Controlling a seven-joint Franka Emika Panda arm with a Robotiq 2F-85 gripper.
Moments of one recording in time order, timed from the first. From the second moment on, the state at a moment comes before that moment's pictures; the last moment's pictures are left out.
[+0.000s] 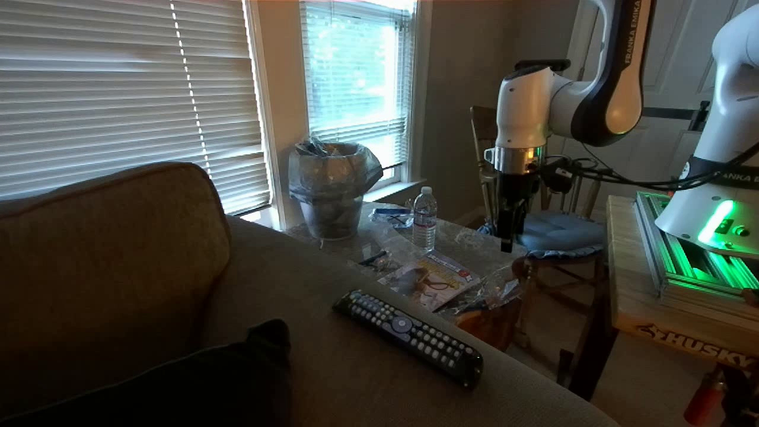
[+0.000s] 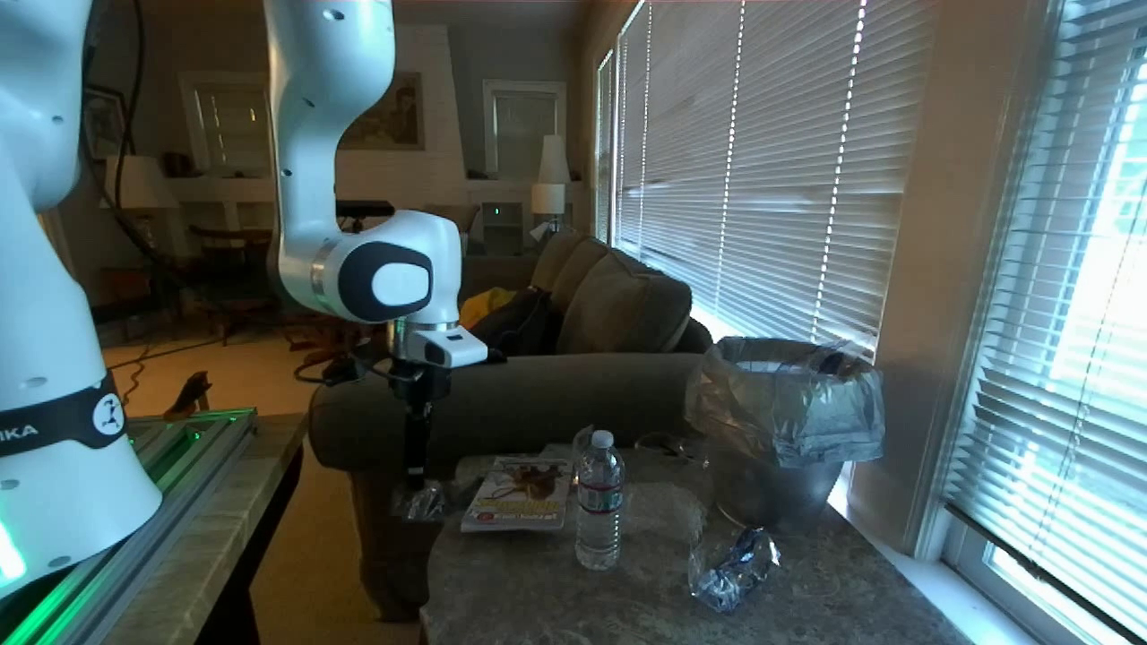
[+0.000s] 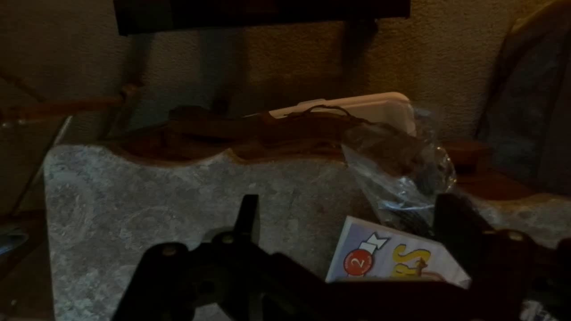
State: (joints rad) arm 0.25 0.37 0.03 -2.75 -0.47 3.01 0.80
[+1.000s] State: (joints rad) arm 0.34 0.63 -0.05 -2.70 -0.47 3.39 0.73
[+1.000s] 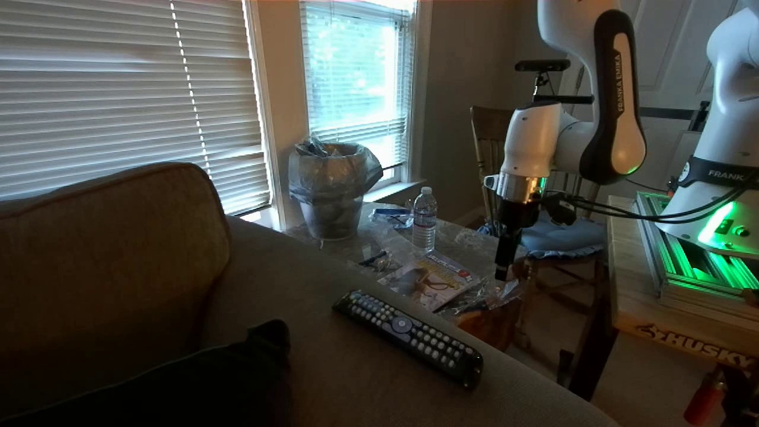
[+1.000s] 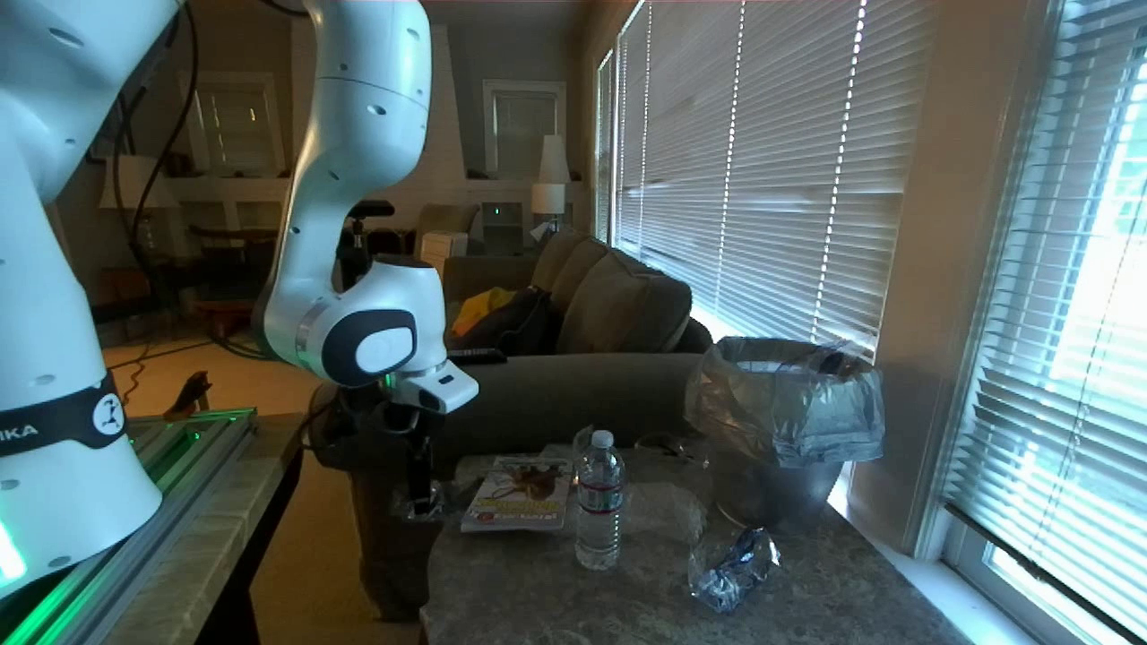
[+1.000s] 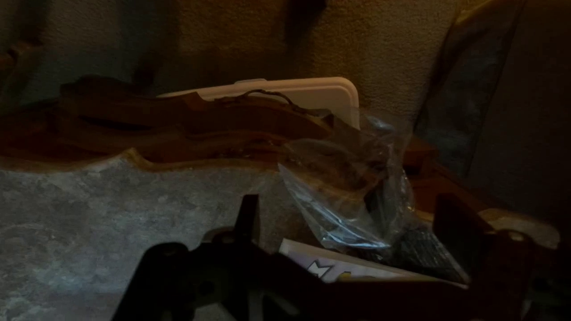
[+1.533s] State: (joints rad) arm 0.45 0.73 -0.11 -2.65 -0.47 3.42 0.72
